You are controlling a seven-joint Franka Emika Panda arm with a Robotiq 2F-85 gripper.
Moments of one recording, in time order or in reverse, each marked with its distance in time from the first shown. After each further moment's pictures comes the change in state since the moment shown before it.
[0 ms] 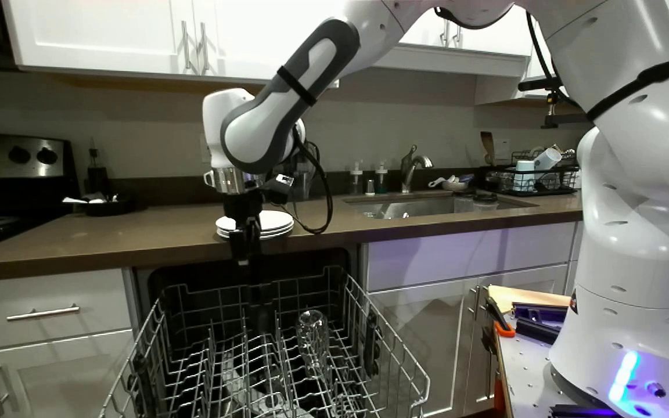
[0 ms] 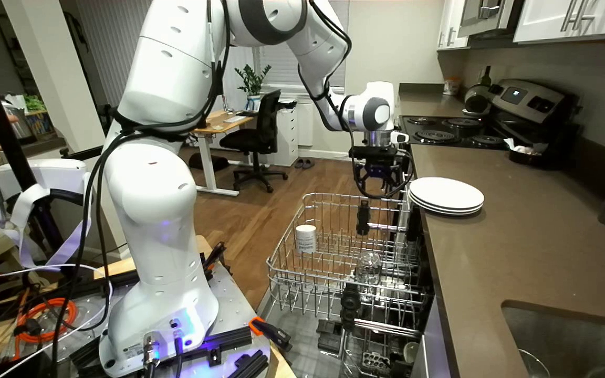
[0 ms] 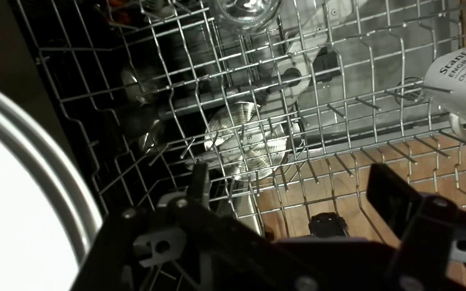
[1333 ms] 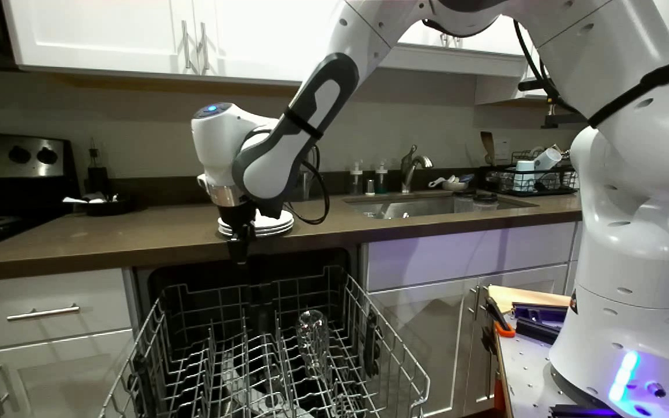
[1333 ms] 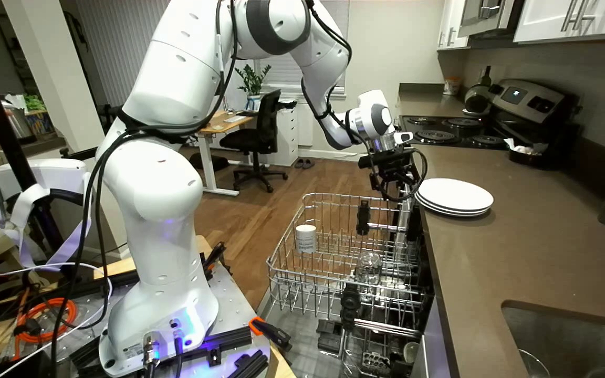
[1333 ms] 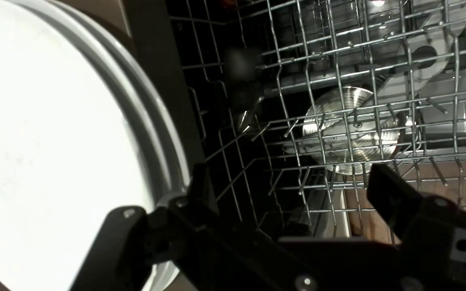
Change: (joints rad) arm 0.111 0.086 -0.145 0.062 -0.348 0.108 0.252
